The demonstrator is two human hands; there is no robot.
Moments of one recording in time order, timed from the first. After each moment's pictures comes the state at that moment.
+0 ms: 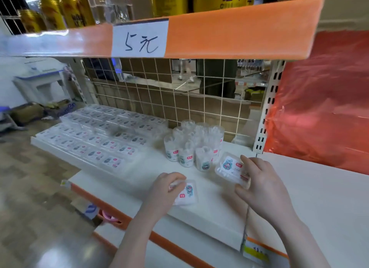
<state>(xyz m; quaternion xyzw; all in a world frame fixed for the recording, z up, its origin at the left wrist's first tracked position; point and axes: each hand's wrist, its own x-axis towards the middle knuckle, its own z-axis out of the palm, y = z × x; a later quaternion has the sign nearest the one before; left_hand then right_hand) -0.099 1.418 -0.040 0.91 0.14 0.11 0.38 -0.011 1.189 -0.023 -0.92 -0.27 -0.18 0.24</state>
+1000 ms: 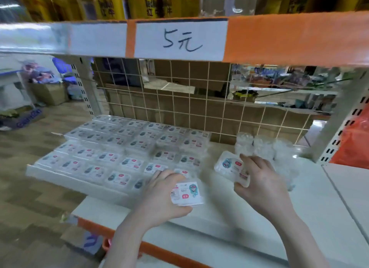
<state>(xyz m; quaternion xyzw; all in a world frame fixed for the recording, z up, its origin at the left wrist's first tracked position) -0.104 1.675 -0.018 0.97 -0.02 0.07 0.25 -0.034 1.439 -0.001 -0.95 -0.18 -0.16 0.19</state>
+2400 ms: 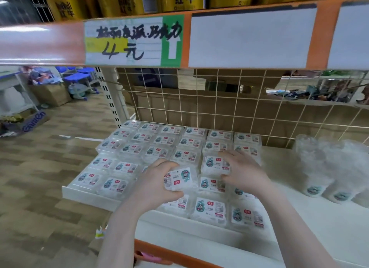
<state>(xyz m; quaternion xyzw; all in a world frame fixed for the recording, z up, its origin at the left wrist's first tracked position) -0.069 1.862 0.006 0.97 0.00 0.03 0.26 0.026 1.636 -0.001 -0.96 -0.23 0.06 0.15</state>
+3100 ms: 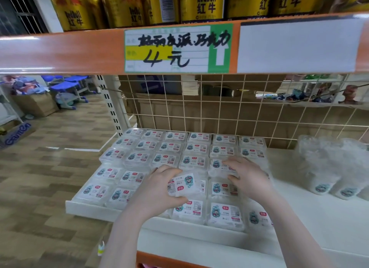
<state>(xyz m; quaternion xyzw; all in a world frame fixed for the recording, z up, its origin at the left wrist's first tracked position) -0.065 1.896 0.002 0.97 -0.06 0.03 0.24 0.020 1.651 -0.024 -0.96 -0.22 -0.05 0.17</state>
